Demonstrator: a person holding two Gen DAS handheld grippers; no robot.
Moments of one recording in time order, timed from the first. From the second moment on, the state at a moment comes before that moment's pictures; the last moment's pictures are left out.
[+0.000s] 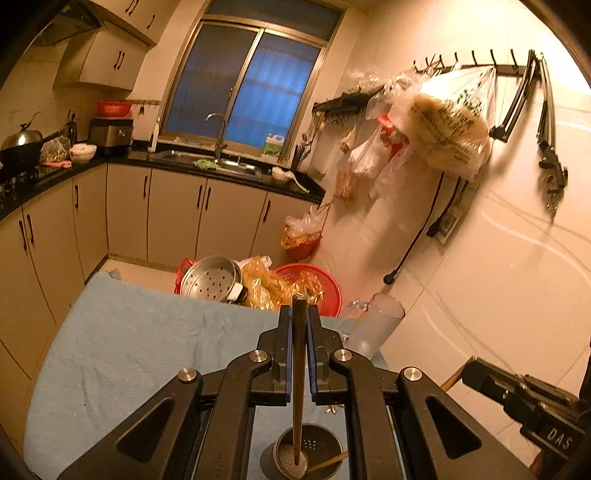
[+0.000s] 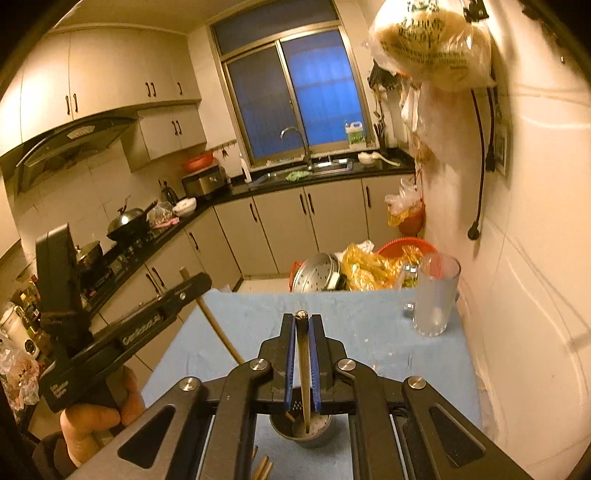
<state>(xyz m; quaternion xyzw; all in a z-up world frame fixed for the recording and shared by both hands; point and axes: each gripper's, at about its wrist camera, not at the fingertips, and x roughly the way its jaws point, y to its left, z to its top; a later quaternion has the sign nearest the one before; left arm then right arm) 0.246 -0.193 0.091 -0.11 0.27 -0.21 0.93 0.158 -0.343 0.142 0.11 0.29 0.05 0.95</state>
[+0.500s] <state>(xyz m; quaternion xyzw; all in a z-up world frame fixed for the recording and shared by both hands) 0.250 -0.200 0.048 -0.10 0.31 -0.20 0.92 0.161 -0.355 0.091 0.13 0.32 0.05 0.94</state>
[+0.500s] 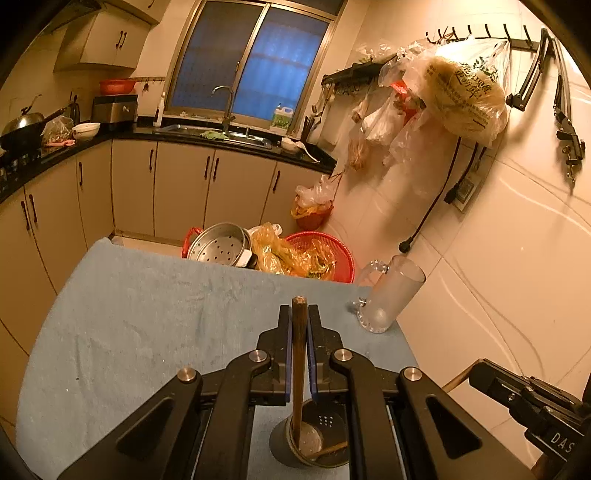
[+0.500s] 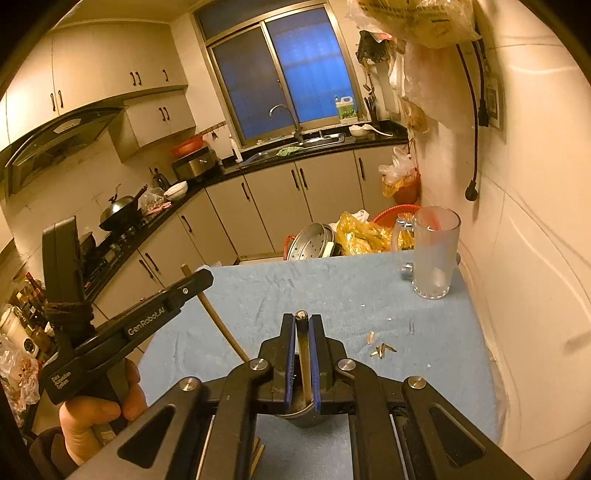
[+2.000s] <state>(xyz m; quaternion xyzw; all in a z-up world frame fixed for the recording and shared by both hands) 0.188 -0.126 -0.130 0.05 0.51 -0.09 0.86 0.072 -0.314 -0.033 0.17 0.43 0.09 0.88</state>
